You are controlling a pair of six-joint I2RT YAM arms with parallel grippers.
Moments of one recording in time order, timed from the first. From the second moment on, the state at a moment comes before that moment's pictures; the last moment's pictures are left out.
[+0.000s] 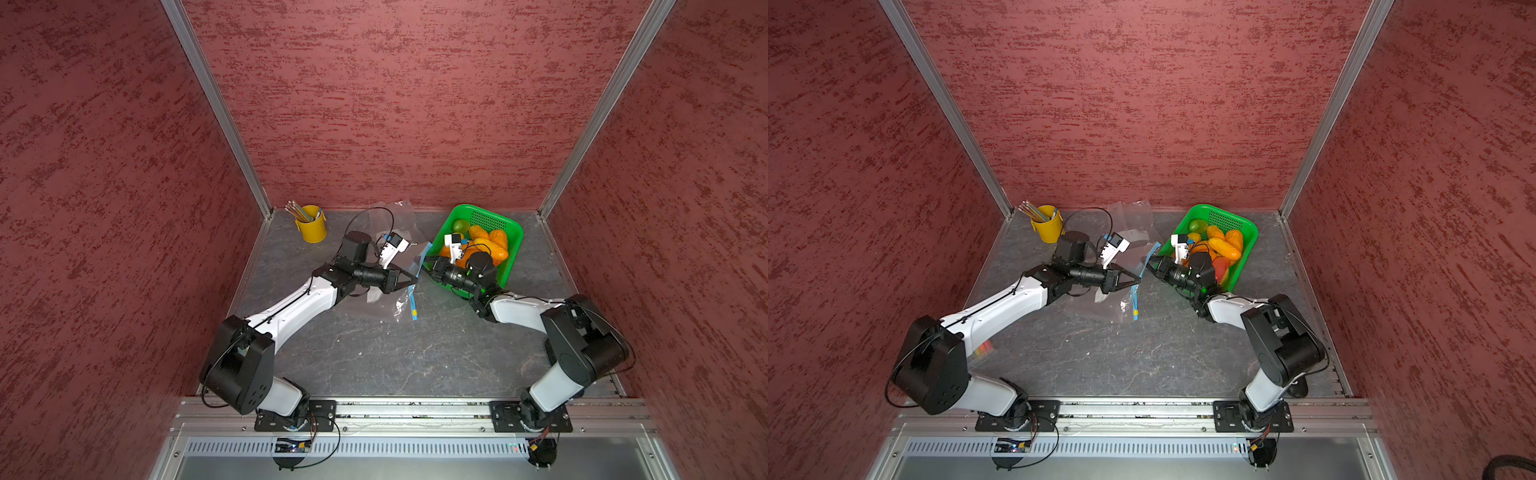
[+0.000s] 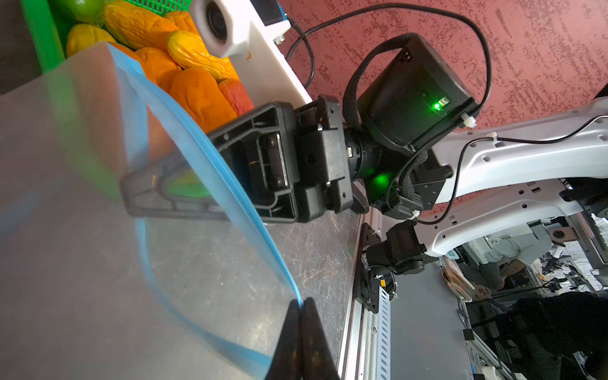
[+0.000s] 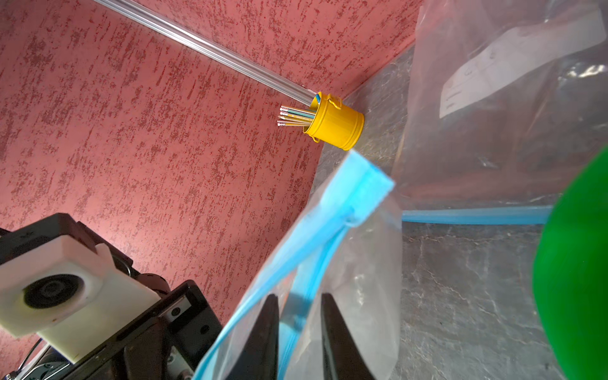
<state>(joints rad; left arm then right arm) -0.49 1.47 1.01 -0.12 0.89 -0.26 0.45 1.64 0.73 0.81 -0.55 1.09</state>
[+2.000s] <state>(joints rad) -0.79 1.38 0.99 -0.15 -0.02 -0.28 0.30 1.49 0.96 -0.32 -0.12 0.65</state>
